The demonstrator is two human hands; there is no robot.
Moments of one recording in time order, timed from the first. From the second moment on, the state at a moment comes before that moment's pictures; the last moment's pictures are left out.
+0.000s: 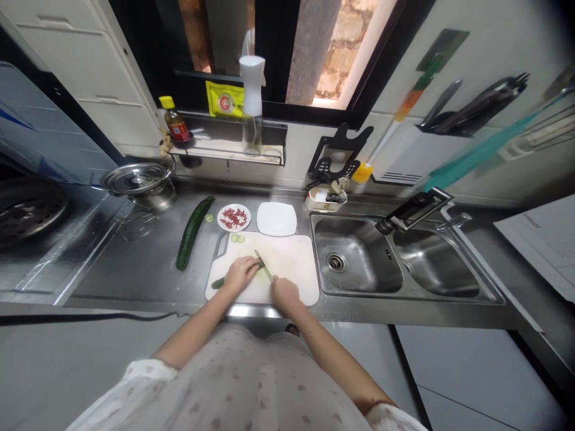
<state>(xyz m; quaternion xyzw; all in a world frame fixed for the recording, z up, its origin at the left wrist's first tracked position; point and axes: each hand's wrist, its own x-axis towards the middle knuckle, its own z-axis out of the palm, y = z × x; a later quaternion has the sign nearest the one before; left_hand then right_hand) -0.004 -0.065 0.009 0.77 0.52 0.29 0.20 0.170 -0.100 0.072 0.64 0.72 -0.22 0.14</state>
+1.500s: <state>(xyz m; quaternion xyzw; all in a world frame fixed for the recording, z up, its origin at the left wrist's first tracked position) -0.004 -0.064 0.011 0.76 0.54 0.29 0.22 0.195 -0.124 0.078 0.65 0.71 -0.24 0.13</state>
